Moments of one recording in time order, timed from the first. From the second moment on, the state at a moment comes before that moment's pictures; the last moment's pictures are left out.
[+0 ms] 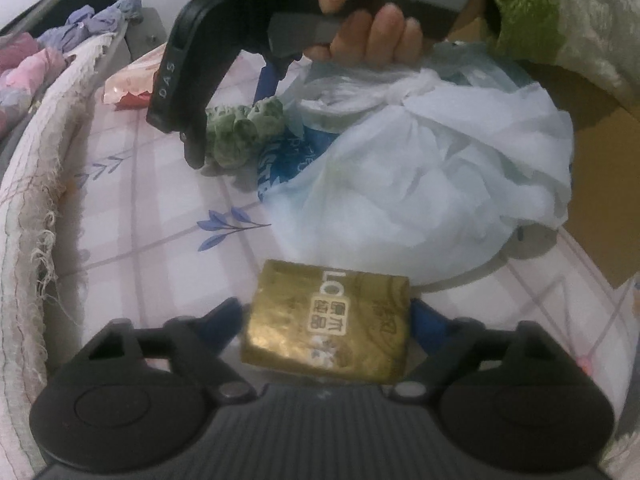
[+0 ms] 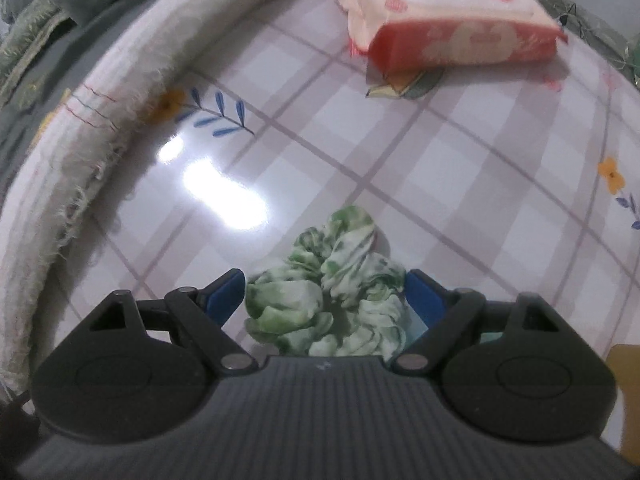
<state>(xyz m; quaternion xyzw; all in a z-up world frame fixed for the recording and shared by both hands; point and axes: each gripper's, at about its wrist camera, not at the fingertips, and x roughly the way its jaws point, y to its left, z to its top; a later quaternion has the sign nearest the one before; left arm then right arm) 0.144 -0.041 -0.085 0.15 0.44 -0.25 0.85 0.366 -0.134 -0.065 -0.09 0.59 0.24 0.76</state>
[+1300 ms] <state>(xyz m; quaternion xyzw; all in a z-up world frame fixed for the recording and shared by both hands) 0.085 -0.017 0.009 0.09 0.34 -0.21 0.91 0.164 -0.342 0.122 0.14 0.39 0.15 0.90</state>
